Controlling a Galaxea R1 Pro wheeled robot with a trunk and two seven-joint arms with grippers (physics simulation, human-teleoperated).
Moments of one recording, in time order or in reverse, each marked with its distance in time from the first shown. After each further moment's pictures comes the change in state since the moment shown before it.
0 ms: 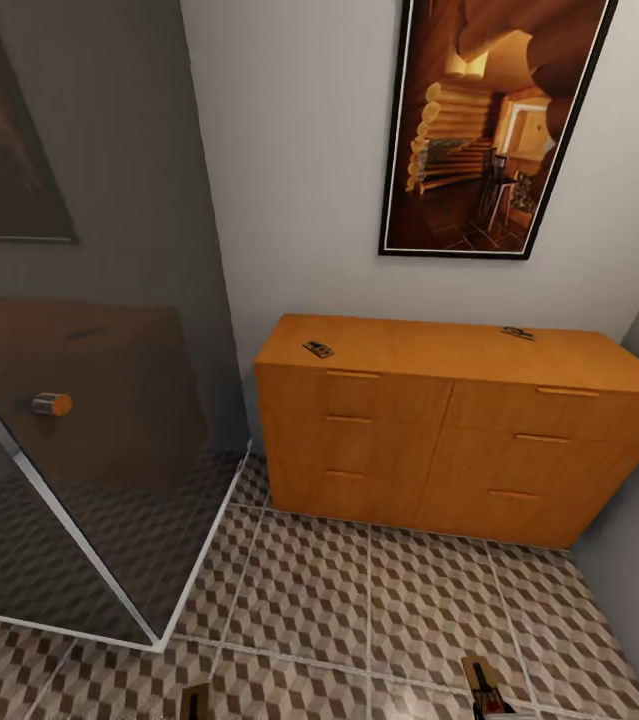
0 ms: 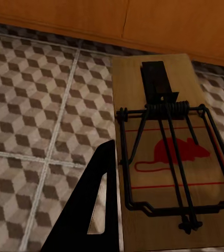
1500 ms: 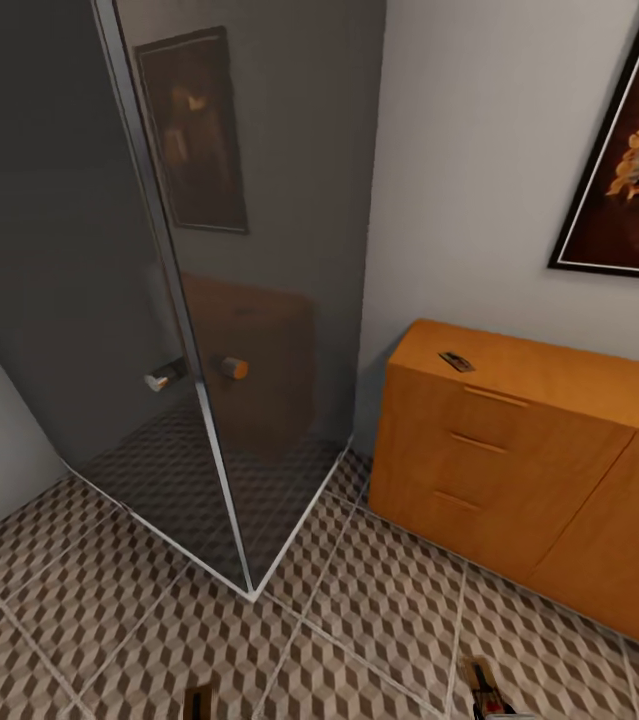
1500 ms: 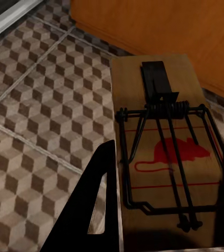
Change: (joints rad) left arm 0.000 -0.006 0.000 0.000 0.000 0.000 -0.003; right arm 0.000 0.000 0.000 0.002 0.000 0.001 0.000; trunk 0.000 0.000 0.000
